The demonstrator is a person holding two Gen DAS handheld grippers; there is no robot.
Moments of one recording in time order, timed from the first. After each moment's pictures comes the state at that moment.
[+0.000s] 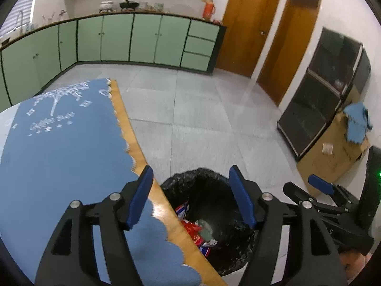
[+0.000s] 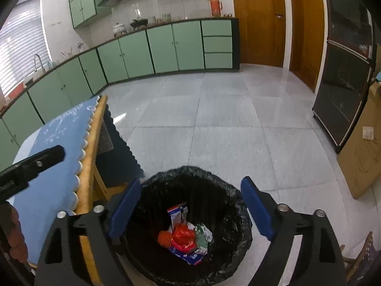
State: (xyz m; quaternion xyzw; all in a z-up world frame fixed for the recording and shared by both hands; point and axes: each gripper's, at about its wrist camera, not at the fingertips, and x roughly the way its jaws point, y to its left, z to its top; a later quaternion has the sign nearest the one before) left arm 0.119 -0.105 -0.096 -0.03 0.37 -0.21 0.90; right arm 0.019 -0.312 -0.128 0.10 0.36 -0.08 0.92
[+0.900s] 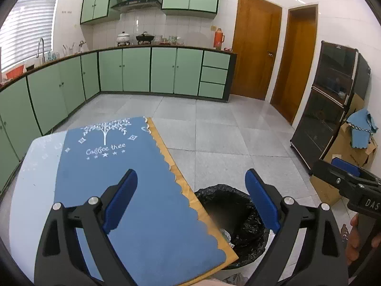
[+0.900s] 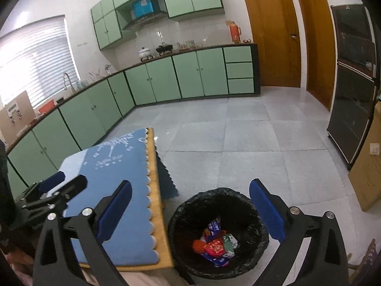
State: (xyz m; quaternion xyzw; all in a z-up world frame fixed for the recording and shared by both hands) left arm 0.027 -0.055 -0.007 0.00 0.29 -0.16 0.94; right arm -0.050 -0.261 -0.006 0.12 0.29 -0.01 0.95
